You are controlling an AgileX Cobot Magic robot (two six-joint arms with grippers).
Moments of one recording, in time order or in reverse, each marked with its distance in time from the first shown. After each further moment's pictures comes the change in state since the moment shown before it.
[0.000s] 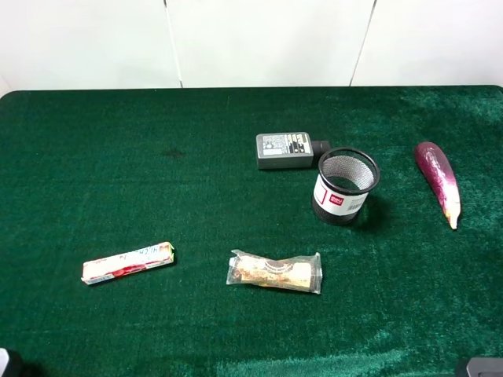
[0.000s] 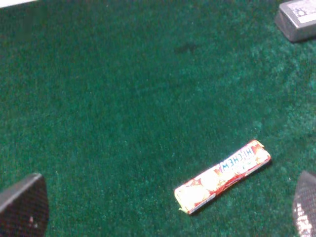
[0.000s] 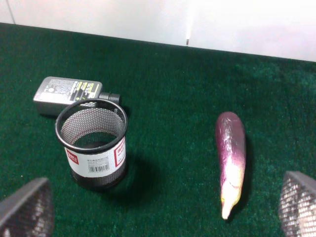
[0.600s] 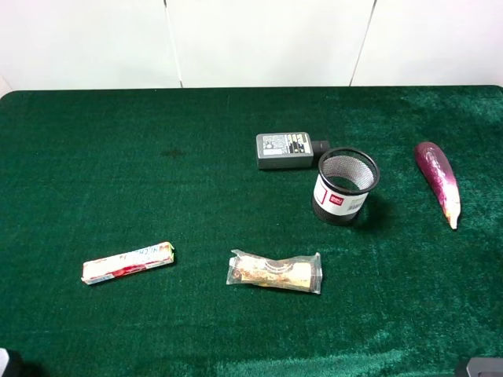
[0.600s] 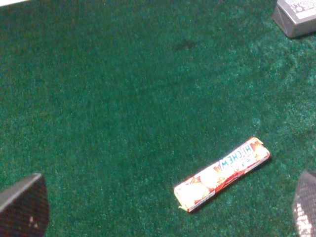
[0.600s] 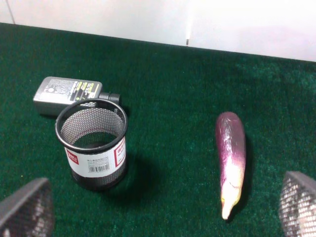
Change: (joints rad) left arm 0.000 0.000 0.000 0.000 0.003 0.003; right arm 0.000 0.000 0.000 0.000 0.000 0.000
